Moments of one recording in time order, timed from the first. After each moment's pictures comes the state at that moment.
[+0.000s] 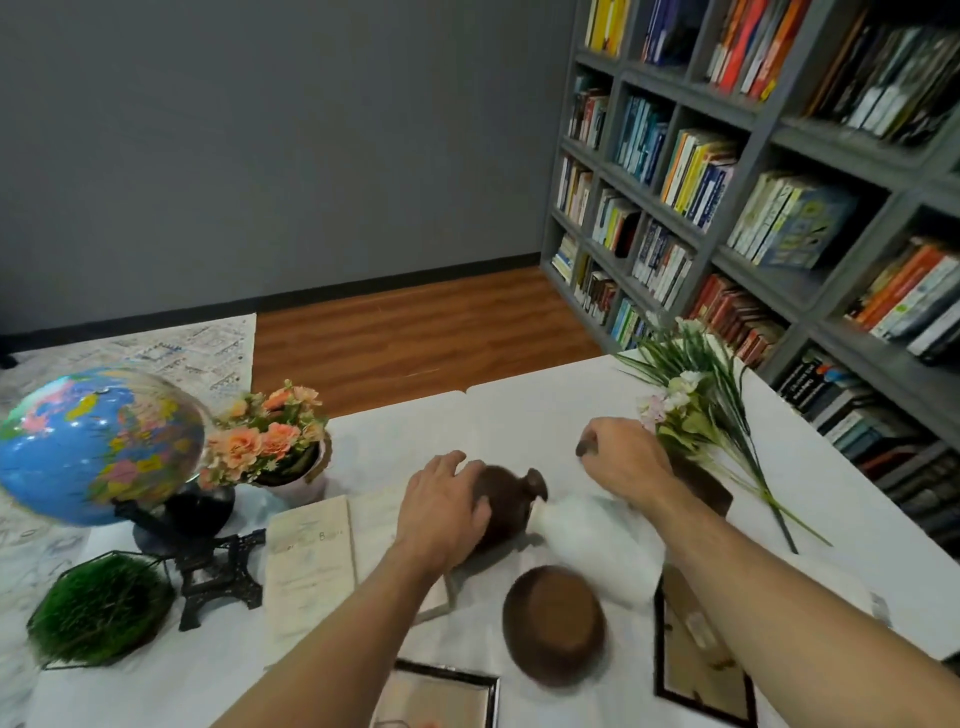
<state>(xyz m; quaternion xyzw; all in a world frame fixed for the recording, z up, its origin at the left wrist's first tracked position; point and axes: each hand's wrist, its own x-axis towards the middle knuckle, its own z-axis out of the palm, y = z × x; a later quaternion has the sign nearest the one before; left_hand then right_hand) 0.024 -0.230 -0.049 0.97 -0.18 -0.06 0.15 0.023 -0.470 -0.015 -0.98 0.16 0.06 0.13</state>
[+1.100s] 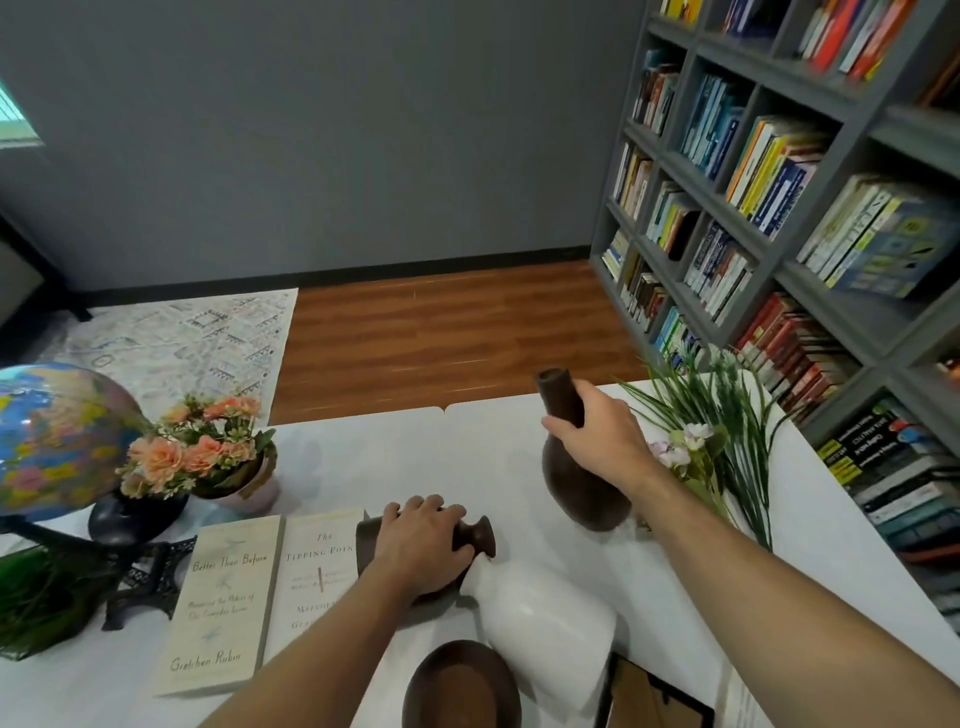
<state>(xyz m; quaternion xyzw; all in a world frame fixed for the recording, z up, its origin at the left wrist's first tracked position) 0.064 -0.301 -0.084 0.97 -0.13 -0.21 0.02 0.118 -0.542 -0.014 -0.93 0.08 0.01 0.36</state>
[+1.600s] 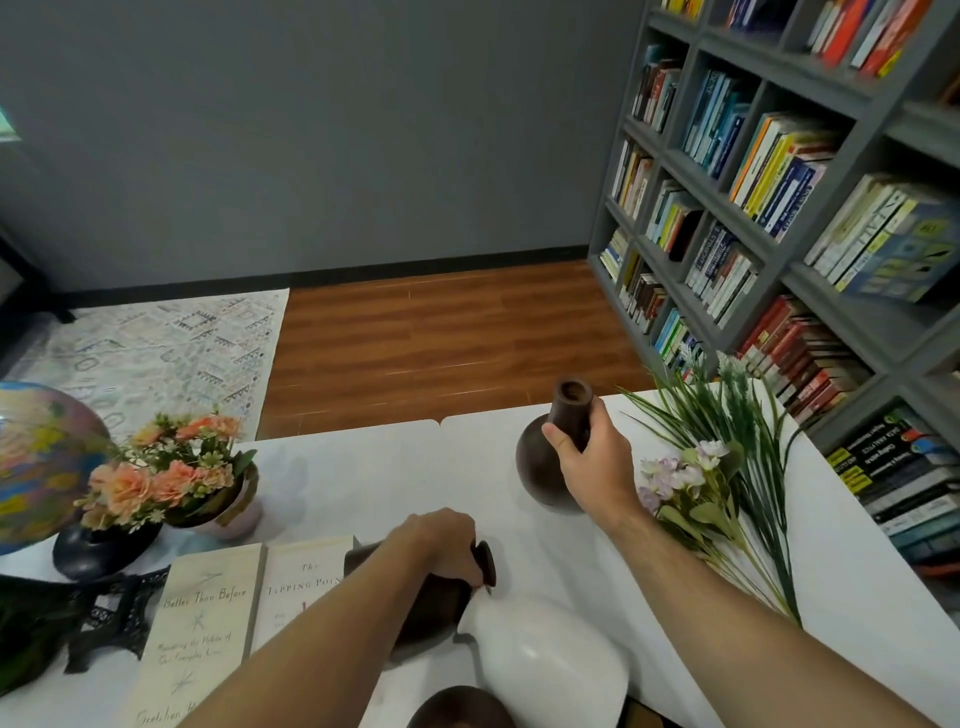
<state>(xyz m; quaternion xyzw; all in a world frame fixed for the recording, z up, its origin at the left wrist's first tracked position) 0.122 -0.332 -0.082 0.90 -0.14 -0.40 0.01 0.128 -0.526 -0.057 -0.86 0.14 -0.08 0.49</state>
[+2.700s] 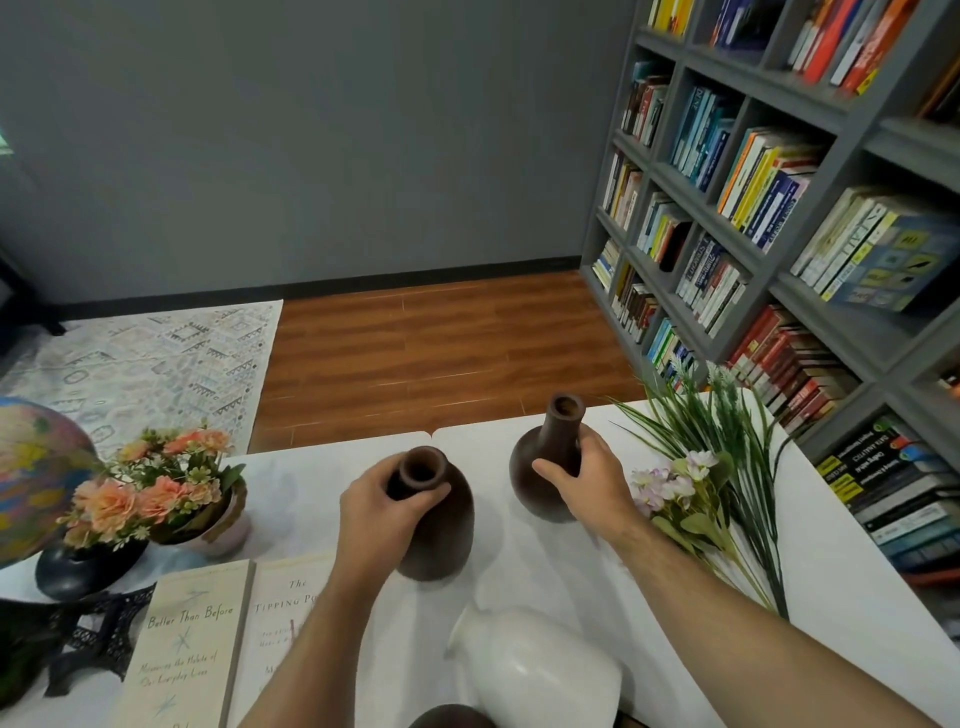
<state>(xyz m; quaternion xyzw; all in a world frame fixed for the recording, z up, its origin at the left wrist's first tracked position) 0.105 -0.295 -0.051 0.82 0.09 0.01 0.57 0.130 -0.543 -0.069 -0.87 0.13 0.01 0.48</state>
